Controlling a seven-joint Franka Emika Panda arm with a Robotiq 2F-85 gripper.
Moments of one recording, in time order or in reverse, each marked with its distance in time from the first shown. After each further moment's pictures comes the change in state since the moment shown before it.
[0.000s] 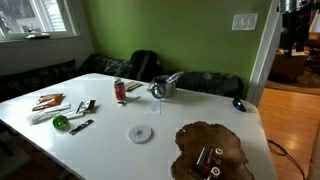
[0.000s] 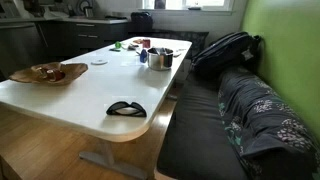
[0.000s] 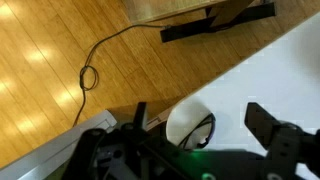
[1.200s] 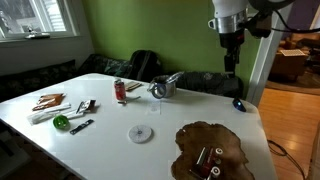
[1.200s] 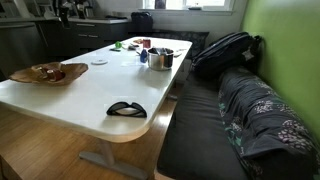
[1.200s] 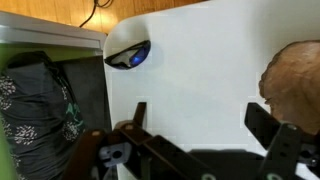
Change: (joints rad) arm 0.285 0.330 0.348 0.185 -0.124 0.129 0.211
